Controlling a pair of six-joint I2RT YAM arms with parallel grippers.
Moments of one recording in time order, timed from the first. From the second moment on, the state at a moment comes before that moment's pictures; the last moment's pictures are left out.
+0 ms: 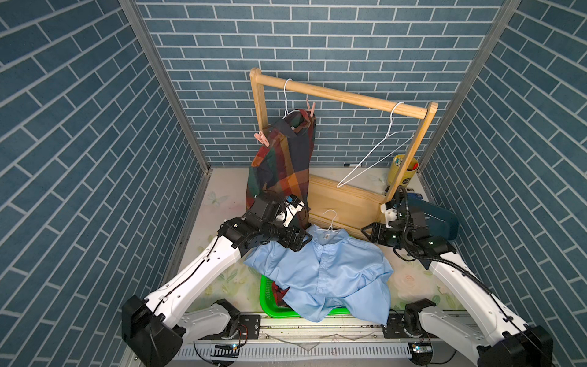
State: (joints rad) left arm -0.61 1.18 1.07 -0.69 0.36 -0.12; right arm 0.37 1.01 0.73 -0.52 -0.38 0.50
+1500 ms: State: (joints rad) left arm -0.61 1.16 0.97 -0.47 0.40 0.13; right arm 0.50 1.10 0.68 0.04 -0.79 0.63
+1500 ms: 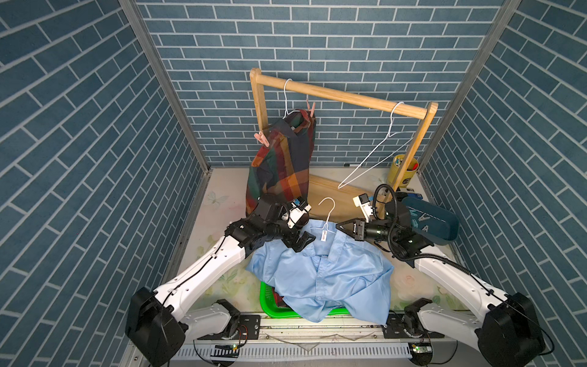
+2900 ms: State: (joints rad) left arm -0.63 1.44 1.15 -0.47 0.88 0.25; right arm 0.60 0.97 0.67 -0.04 -0.75 0.63
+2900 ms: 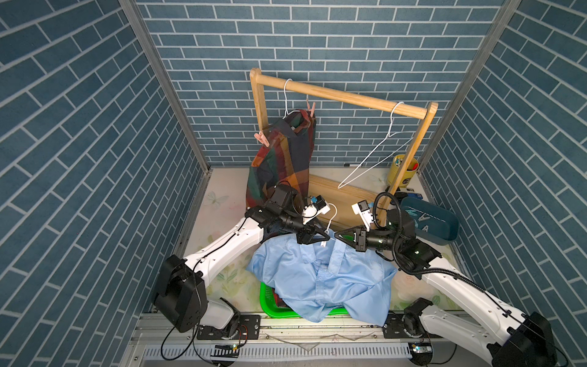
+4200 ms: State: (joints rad) left arm -0.59 1.00 0.94 -0.53 0.55 0.21; right arm 0.60 0.77 0.66 -0.24 -0.60 0.62
